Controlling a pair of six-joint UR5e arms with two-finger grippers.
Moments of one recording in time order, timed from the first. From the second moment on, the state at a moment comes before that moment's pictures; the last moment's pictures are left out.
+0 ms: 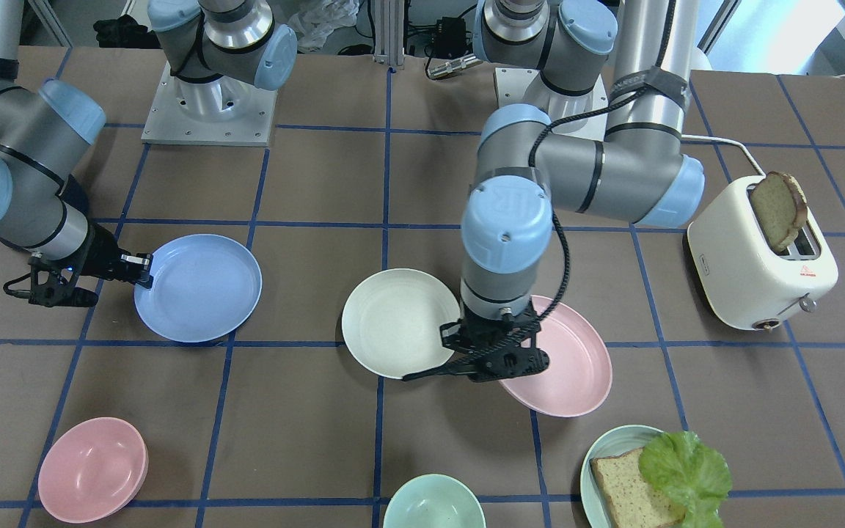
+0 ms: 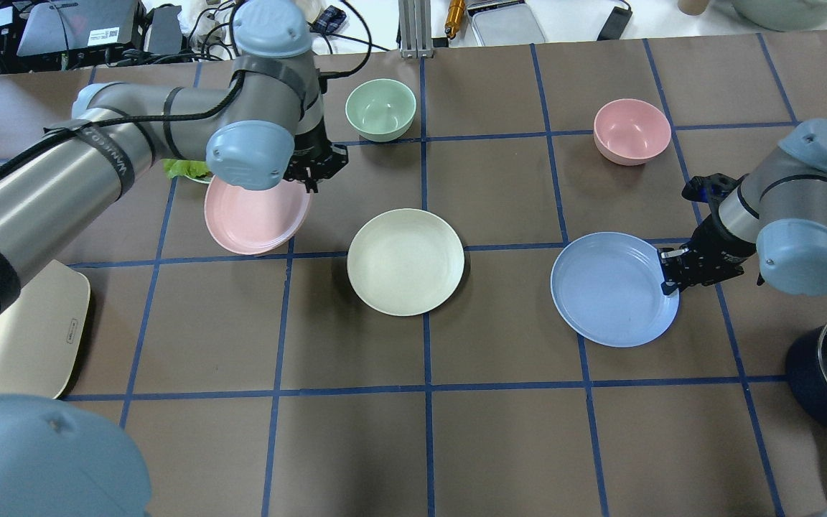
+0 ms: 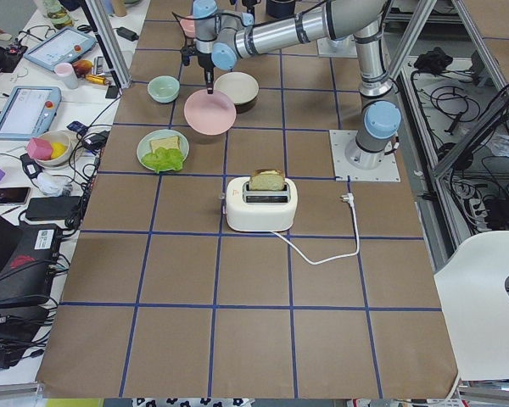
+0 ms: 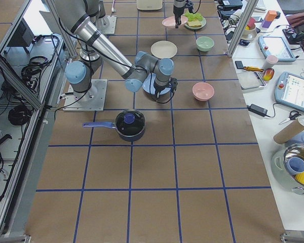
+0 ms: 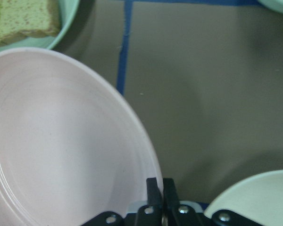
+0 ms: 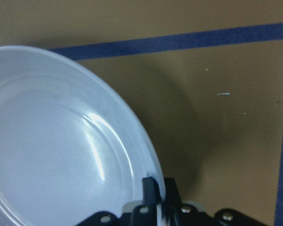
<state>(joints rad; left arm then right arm) -1.81 -2.03 -1.50 -1.17 1.69 -0.37 1.16 -1.35 2.08 -2.12 -1.46 -0.34</state>
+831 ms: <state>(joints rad) -2.07 -2.13 -1.42 -1.22 1.62 -0.48 1.17 -1.36 1.92 -1.97 -1.47 -0.31</state>
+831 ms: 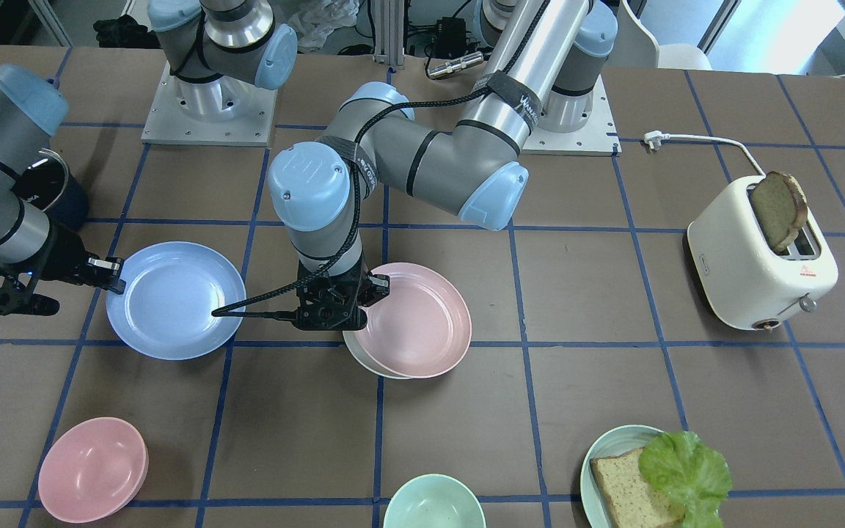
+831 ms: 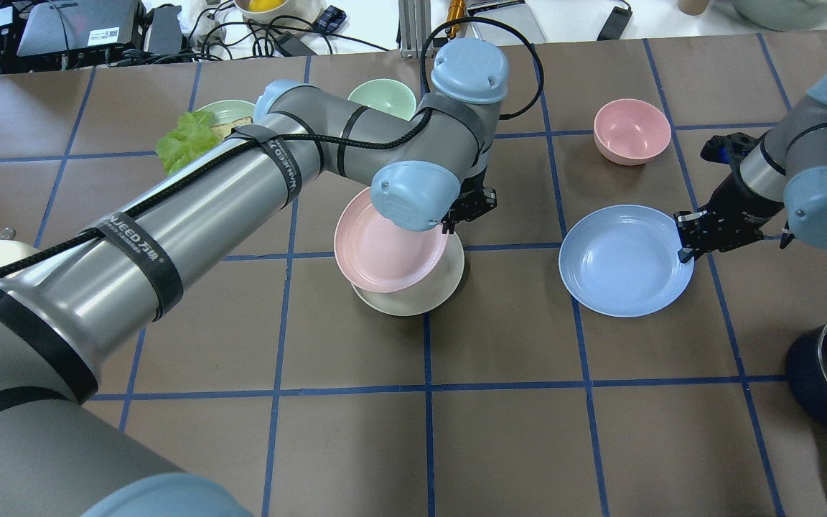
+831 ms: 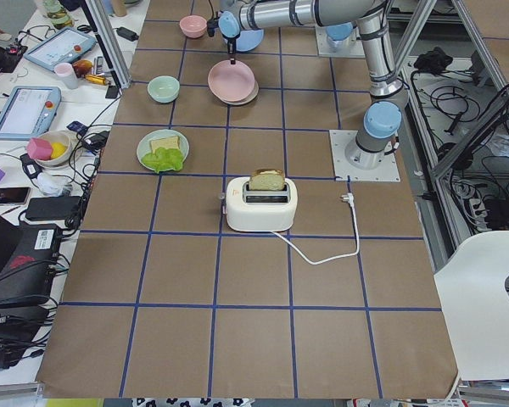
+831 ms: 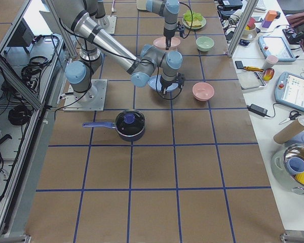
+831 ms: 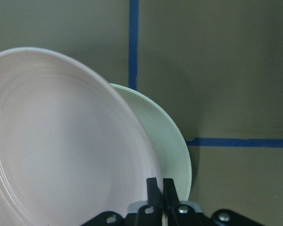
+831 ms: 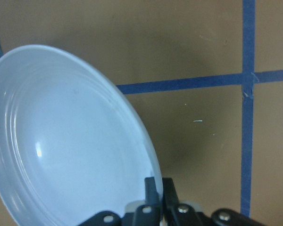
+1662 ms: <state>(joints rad) -1.89 -2.00 -1.41 -1.32 1.60 -0.33 1.25 -1.37 1.81 -1.87 -1.48 -0.15</state>
